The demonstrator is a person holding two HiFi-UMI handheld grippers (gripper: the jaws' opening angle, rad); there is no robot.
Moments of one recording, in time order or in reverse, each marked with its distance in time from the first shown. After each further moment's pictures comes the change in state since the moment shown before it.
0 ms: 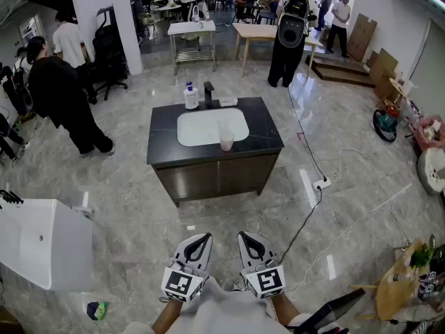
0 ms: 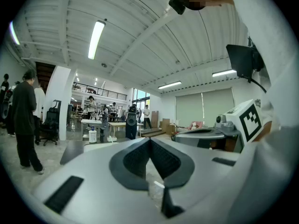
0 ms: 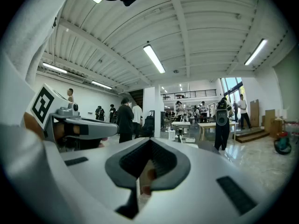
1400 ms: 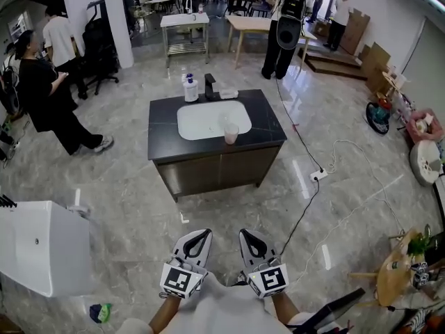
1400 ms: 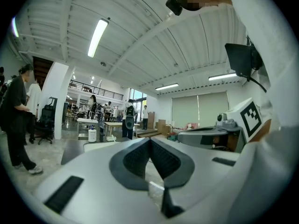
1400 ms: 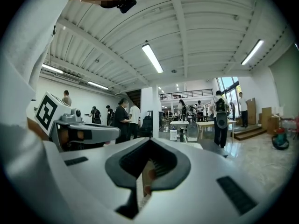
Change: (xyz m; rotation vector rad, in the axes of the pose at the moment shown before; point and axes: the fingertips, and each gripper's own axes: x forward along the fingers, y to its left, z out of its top) left arm -0.021 0.043 -0.007 -0.012 -0.023 -0.068; right arm 0.024 0.040 0.001 0.035 -0.003 -0.044
